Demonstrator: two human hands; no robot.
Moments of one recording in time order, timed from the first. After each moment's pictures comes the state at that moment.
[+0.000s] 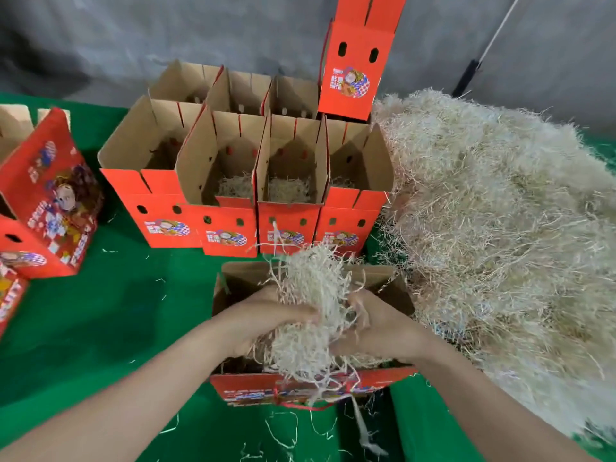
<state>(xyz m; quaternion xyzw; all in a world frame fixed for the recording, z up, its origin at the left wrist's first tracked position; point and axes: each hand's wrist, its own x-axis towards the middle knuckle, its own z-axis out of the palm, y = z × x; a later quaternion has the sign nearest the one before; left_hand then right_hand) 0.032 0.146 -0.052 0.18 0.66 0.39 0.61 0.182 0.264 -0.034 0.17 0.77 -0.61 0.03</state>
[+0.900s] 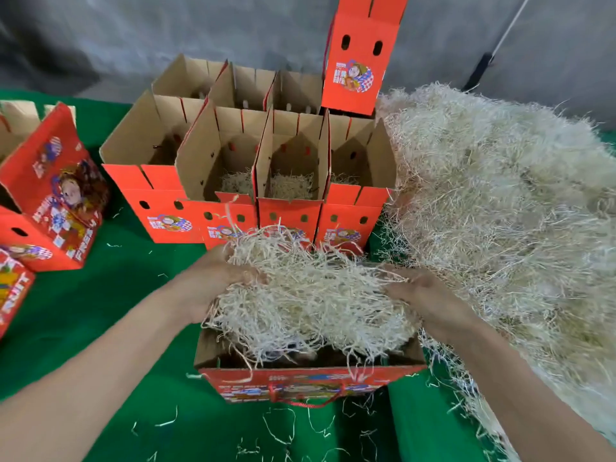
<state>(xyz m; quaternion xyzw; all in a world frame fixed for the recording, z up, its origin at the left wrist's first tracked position) -0.010 0.142 -0.041 0.13 0.71 0.54 0.43 0.211 0.324 -0.040 0.39 0.65 -0.65 -0.03</state>
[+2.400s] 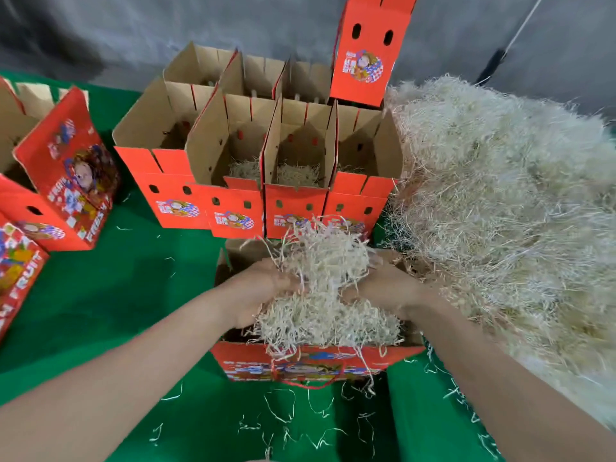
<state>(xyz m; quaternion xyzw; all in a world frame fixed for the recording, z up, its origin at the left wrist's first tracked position) 0.039 0.145 -0.053 0.15 0.64 0.50 0.56 0.173 0.297 -0.040 0.36 0.74 -0.55 0.12</state>
